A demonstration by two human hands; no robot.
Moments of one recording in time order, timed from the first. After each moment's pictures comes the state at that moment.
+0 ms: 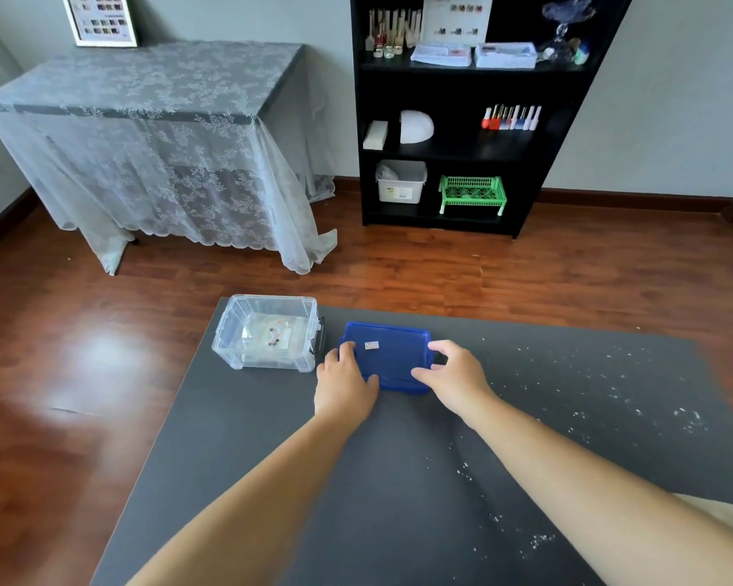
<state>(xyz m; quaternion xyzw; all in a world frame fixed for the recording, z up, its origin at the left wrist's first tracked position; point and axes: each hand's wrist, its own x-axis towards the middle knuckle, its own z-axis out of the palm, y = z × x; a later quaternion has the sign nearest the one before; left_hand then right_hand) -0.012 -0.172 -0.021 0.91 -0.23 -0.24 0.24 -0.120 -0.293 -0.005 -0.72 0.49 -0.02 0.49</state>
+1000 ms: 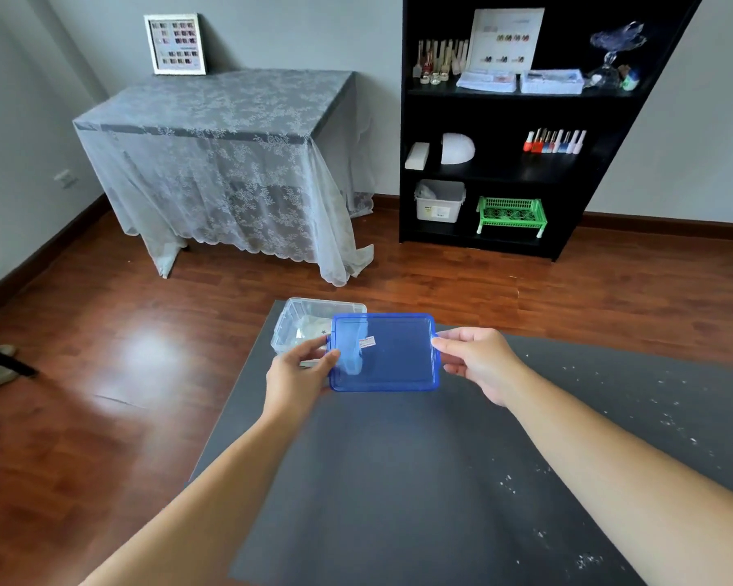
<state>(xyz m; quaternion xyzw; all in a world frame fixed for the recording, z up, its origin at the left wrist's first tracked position) 0.044 -0.077 0.025 0.75 -0.06 -0.25 0.61 -0.086 -0.288 0.037 -0.60 0.42 -0.06 0.68</state>
